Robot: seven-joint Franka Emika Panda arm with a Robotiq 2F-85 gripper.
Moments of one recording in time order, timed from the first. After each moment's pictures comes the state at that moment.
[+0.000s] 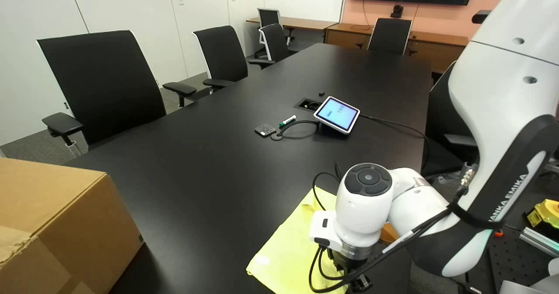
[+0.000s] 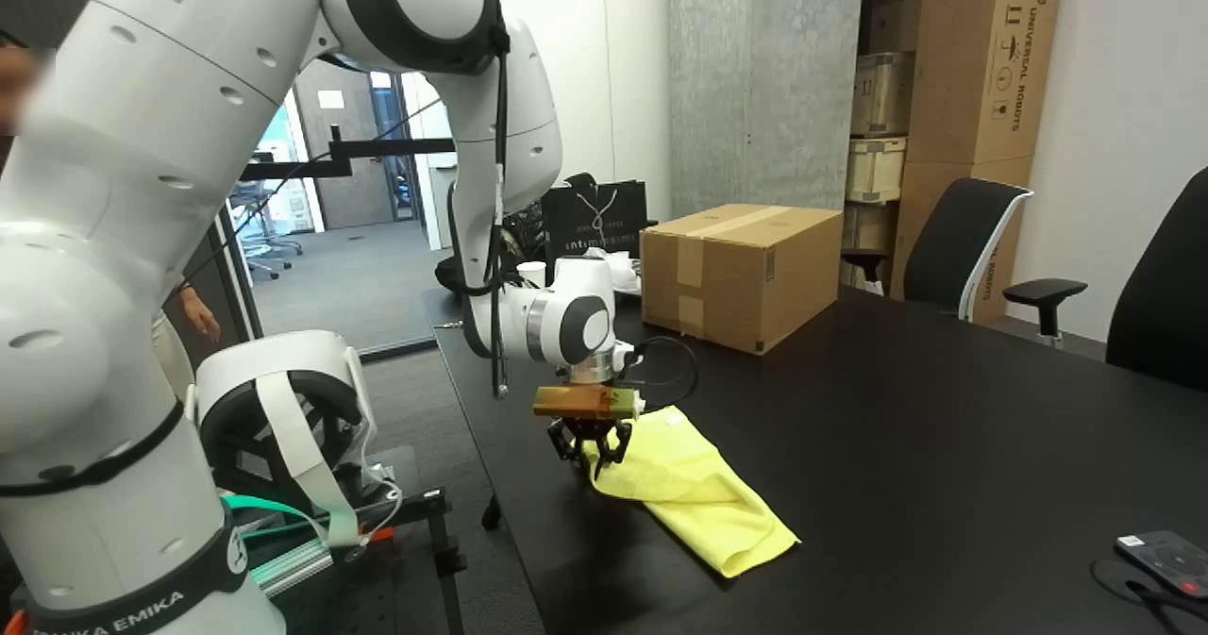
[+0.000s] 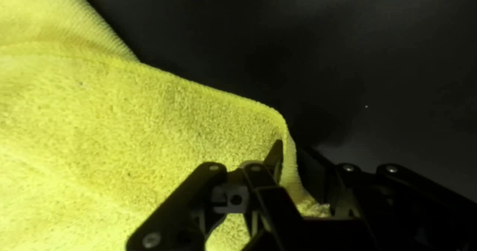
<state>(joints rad) 0.22 0.64 0.15 -2.27 -0.46 2.82 -0.27</state>
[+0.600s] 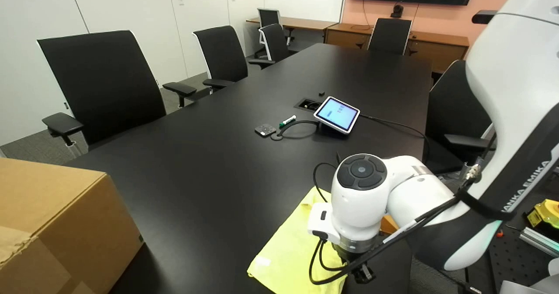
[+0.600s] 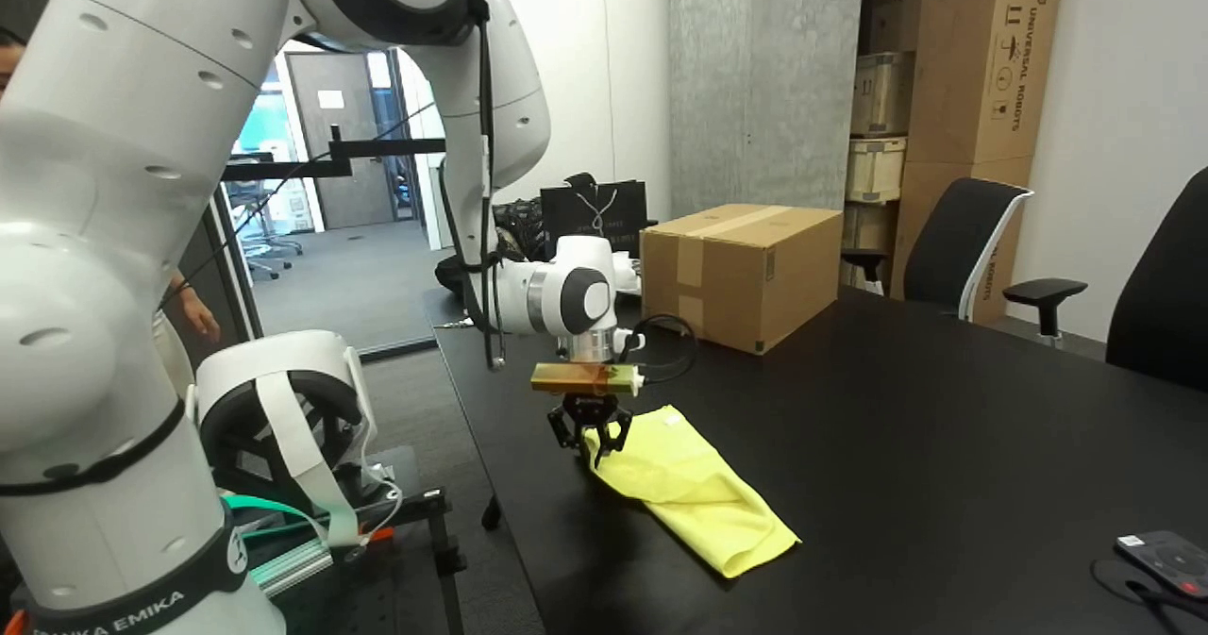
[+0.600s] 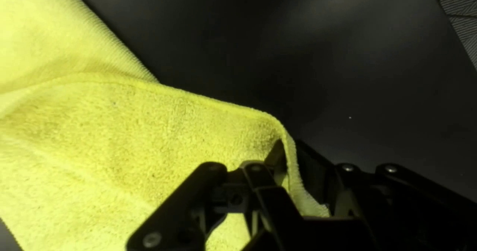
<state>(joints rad) 0.25 0.56 0.15 -2.26 -0.44 2.66 -0.23</state>
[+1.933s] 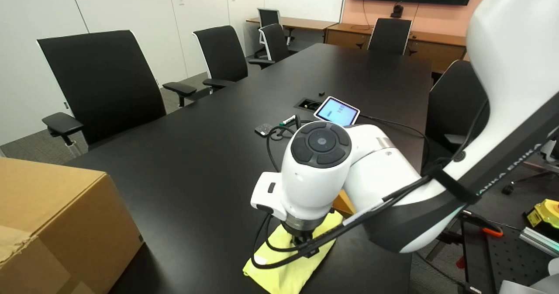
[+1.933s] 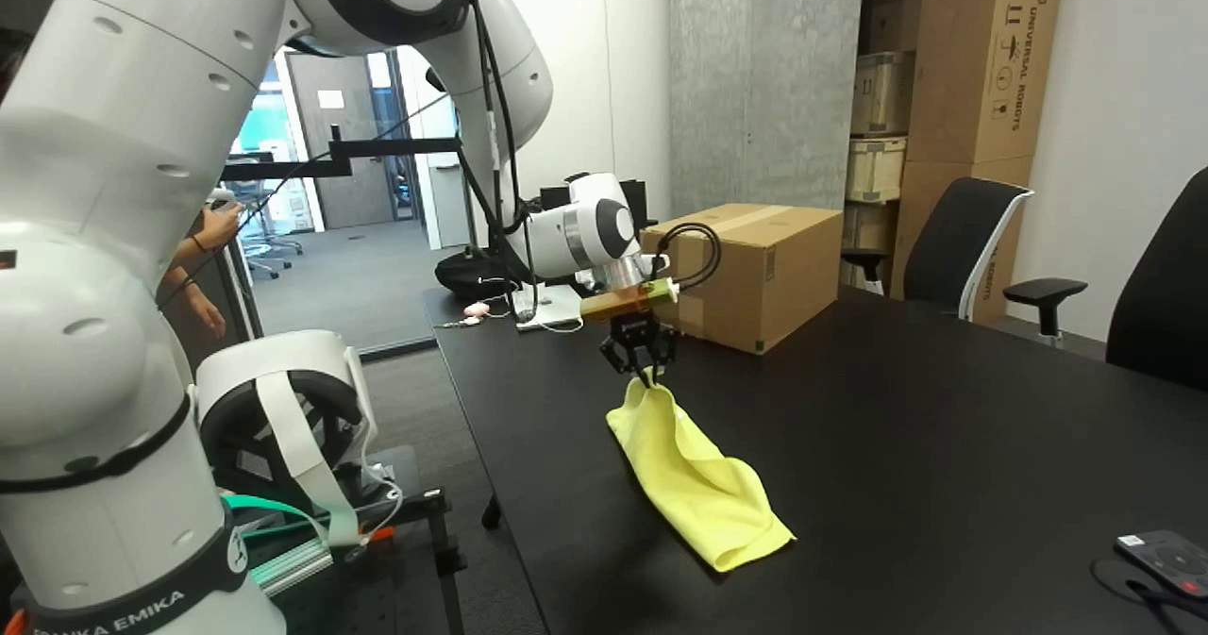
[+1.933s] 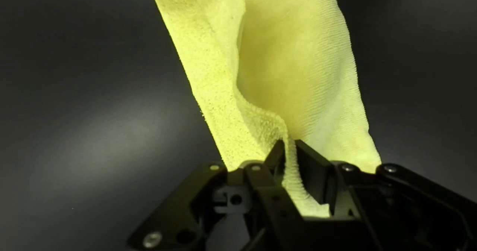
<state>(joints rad) 0.37 0.57 0.09 -1.97 -0.58 2.54 -0.16</state>
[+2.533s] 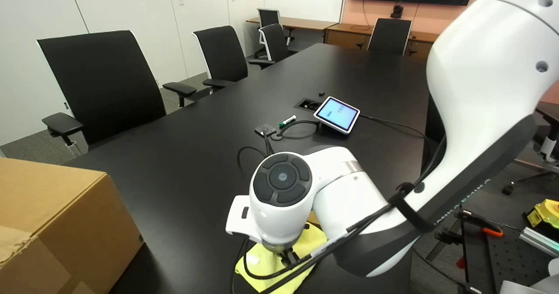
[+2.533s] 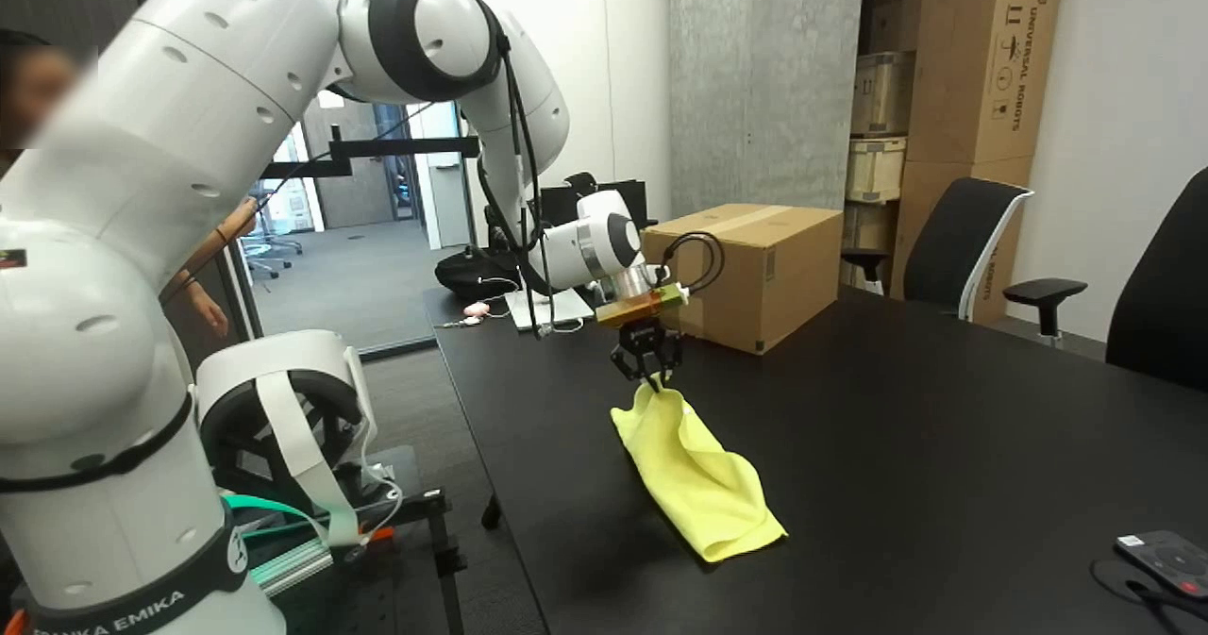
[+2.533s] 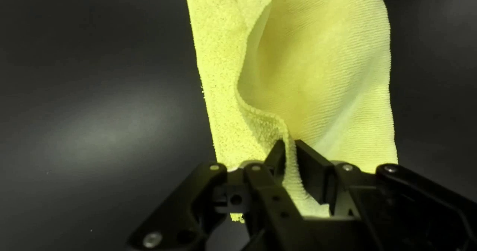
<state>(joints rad) 0.40 0.73 0.09 -1.77 -0.65 2.46 -0.23</state>
